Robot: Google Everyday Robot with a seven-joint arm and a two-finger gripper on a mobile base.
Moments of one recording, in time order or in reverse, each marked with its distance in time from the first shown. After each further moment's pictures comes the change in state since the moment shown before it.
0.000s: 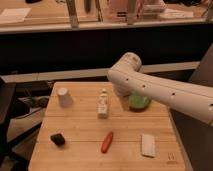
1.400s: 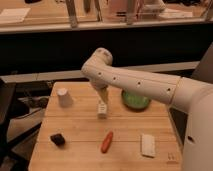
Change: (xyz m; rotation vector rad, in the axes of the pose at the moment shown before) arm -0.090 -0.082 0.018 0.076 -0.051 -0.206
